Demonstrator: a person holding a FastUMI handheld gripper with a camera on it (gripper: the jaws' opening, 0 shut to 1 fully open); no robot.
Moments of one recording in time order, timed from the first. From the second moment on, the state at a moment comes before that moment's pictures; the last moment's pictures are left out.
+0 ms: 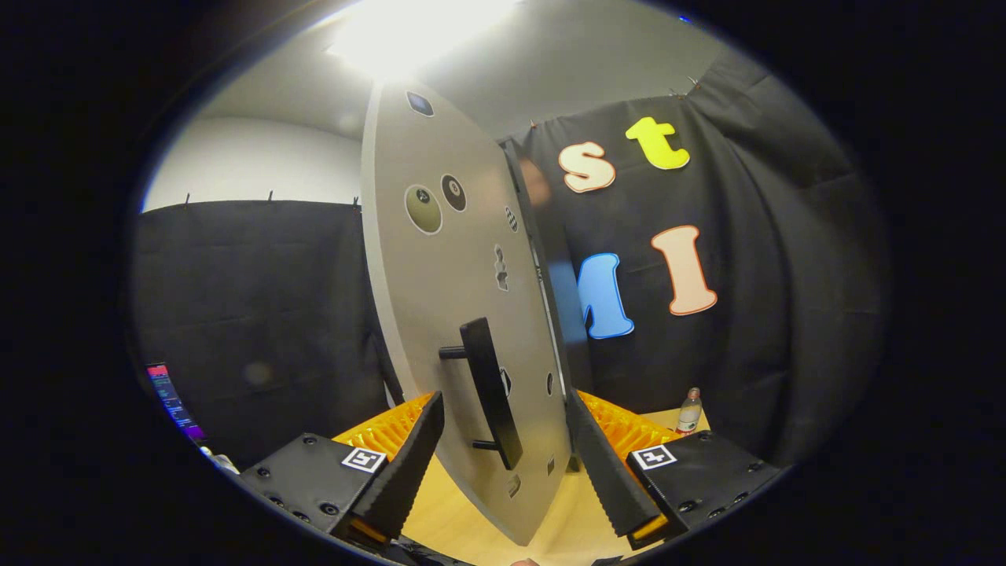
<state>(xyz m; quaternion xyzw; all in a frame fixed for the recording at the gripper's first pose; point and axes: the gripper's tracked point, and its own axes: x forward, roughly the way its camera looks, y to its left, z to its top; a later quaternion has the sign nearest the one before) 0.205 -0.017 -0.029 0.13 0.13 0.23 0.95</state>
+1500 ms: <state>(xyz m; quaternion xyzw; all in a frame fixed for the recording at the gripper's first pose) 0.236 0.118 -0.043 0.12 0.14 0.34 0.92</state>
